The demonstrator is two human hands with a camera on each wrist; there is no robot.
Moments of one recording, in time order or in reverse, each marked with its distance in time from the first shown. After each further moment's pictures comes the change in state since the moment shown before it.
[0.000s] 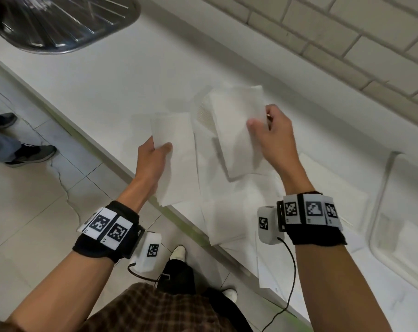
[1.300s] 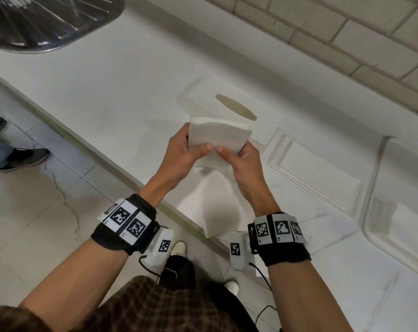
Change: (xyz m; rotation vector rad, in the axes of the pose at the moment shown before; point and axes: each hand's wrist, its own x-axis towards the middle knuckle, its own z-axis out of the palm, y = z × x) left_hand -0.018 -0.004 0.052 -0.051 -0.436 0.258; right_hand -0.056 0.034 0.038 0.541 -0.081 0.244
